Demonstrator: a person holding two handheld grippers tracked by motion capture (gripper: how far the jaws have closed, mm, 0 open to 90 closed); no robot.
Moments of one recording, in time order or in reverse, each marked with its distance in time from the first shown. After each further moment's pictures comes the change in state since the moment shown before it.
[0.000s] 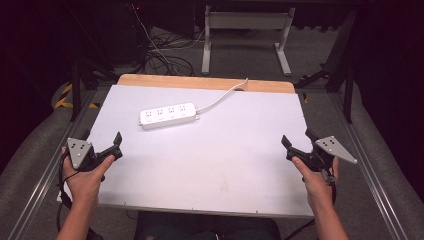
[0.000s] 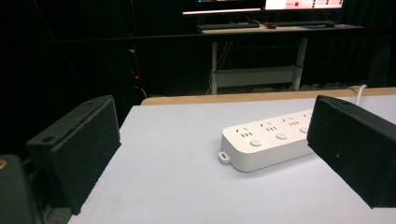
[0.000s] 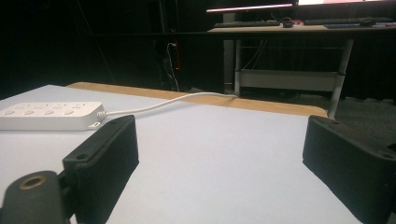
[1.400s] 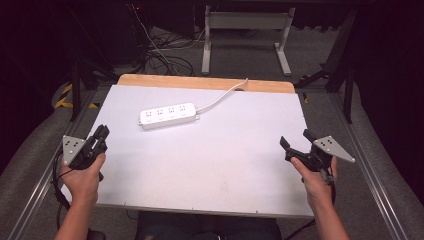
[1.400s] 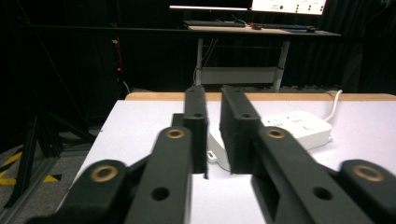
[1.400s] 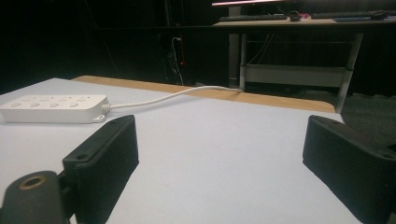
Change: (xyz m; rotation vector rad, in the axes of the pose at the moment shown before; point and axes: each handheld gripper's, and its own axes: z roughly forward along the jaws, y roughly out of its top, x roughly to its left) left arm 0.012 0.007 -0.001 0.018 -0.074 -0.075; right arm 0.000 -0.003 0.003 0.023 0.023 -0.004
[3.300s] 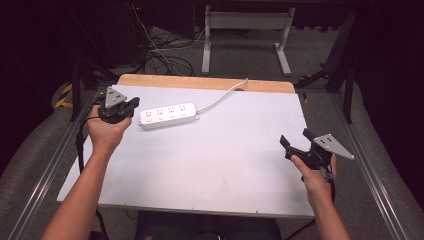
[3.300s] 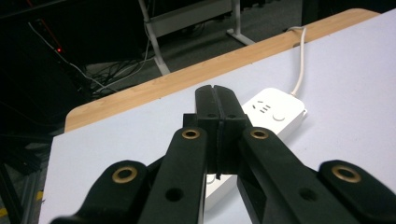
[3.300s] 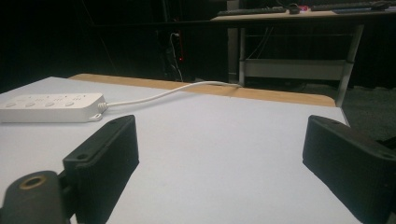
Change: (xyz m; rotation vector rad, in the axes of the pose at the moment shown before) left arm -0.044 0.077 0.101 0.295 -0.203 0.282; right arm -0.004 0.000 0.005 0.021 -0.006 0.019
